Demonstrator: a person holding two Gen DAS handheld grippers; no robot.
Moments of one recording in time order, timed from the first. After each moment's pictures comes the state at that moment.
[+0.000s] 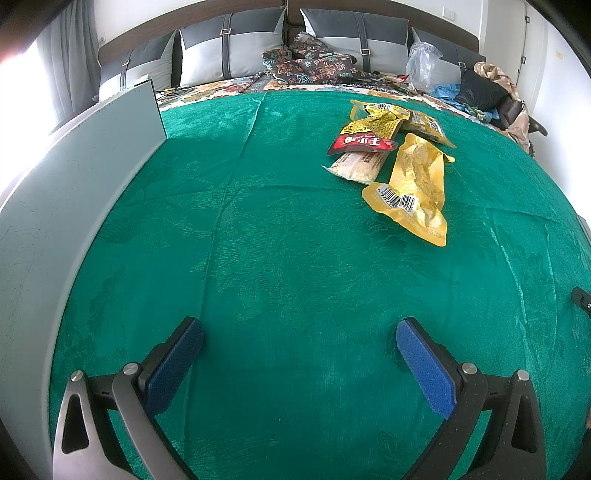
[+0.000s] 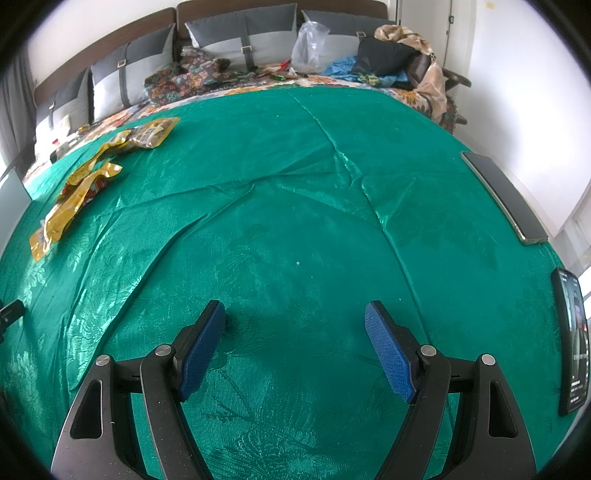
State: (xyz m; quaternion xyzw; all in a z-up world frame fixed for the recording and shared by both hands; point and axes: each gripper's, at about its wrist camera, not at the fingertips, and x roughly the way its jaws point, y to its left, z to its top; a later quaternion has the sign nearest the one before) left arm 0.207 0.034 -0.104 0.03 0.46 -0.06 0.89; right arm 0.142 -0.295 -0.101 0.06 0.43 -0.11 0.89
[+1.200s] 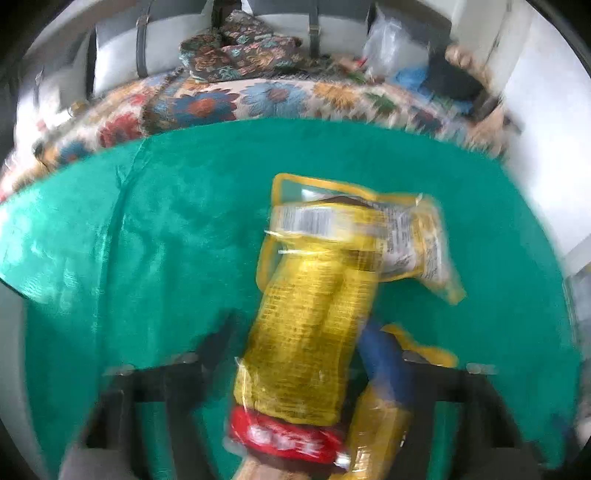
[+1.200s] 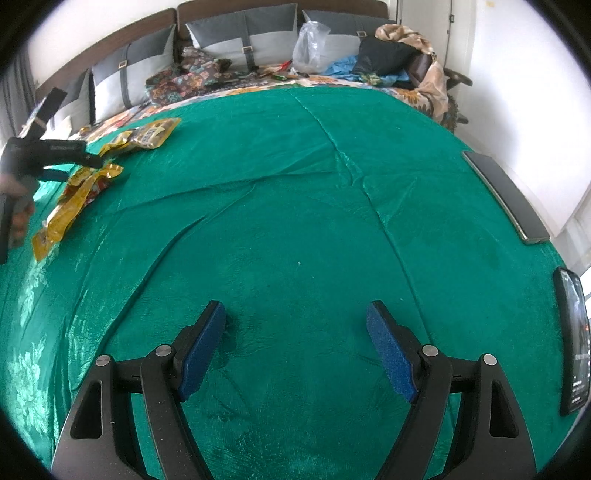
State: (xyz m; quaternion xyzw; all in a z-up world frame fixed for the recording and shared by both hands) left arm 0.435 -0.046 -0.080 0.00 0.51 -0.17 0.85; right arm 0.142 -0.293 -0.101 0.06 0.43 -0.11 0.89
